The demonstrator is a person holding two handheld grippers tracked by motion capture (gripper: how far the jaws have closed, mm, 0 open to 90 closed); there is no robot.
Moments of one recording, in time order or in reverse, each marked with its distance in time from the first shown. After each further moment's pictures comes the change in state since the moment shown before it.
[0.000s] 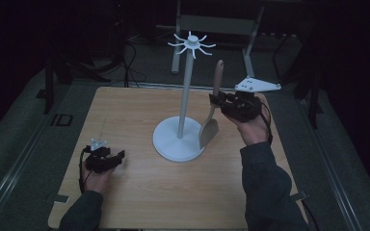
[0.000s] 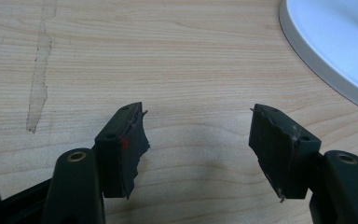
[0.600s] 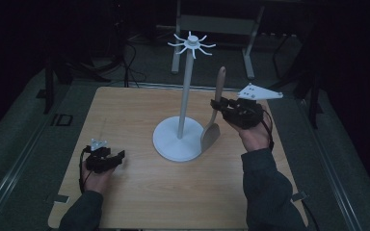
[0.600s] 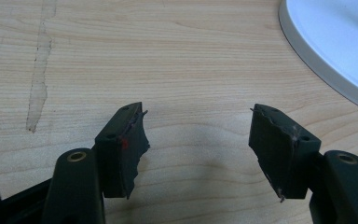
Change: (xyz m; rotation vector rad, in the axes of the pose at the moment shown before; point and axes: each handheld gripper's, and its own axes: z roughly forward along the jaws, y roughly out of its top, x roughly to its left) left arm 0.000 0.000 0.000 0.003 0.000 0.003; right arm 0.005 -0.014 -0.007 -0.005 -0.014 0.003
